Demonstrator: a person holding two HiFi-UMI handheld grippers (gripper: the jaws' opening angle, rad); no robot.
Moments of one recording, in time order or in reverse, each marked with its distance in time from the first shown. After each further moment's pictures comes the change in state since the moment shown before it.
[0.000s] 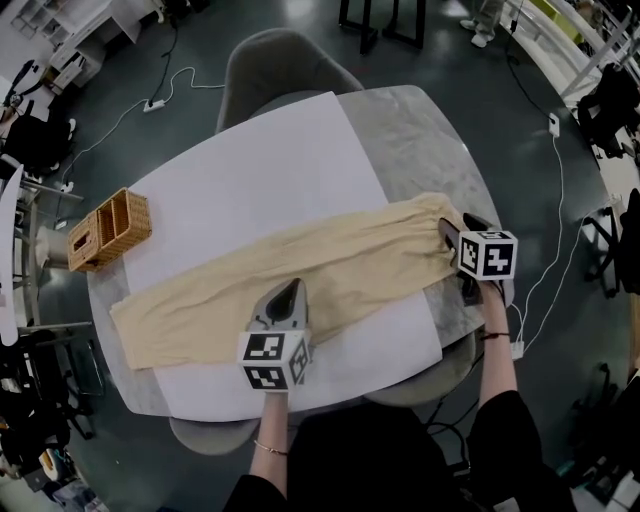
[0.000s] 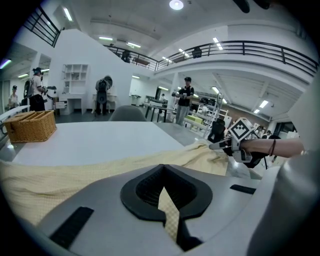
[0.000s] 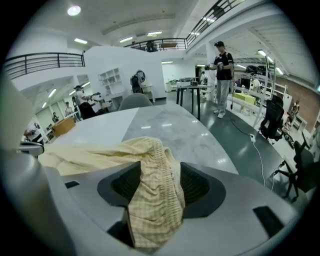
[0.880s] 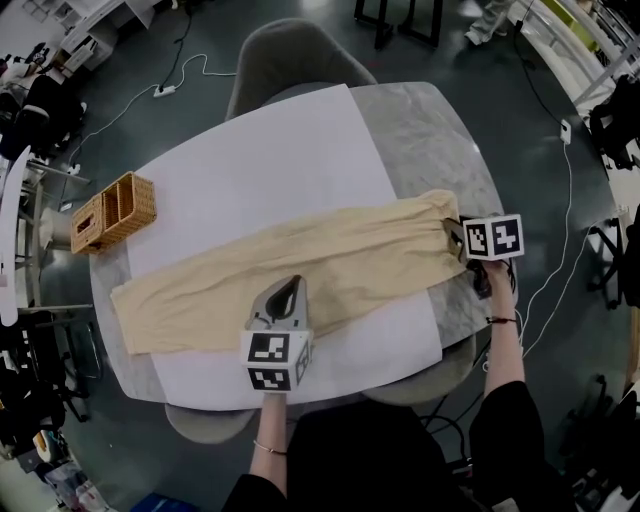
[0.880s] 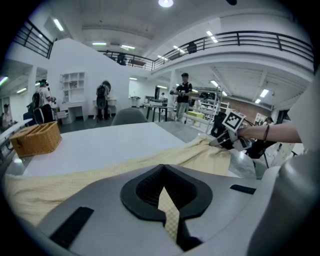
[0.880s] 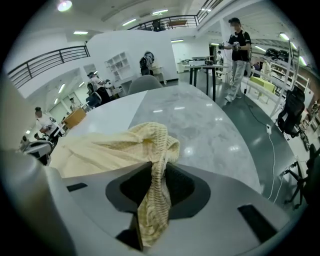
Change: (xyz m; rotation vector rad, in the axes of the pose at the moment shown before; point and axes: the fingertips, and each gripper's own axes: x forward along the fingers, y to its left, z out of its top) left arm -0.011 0.001 0.000 0.081 0.019 0.056; right arm 0.023 0.011 -0.012 -0.030 0.220 0.157
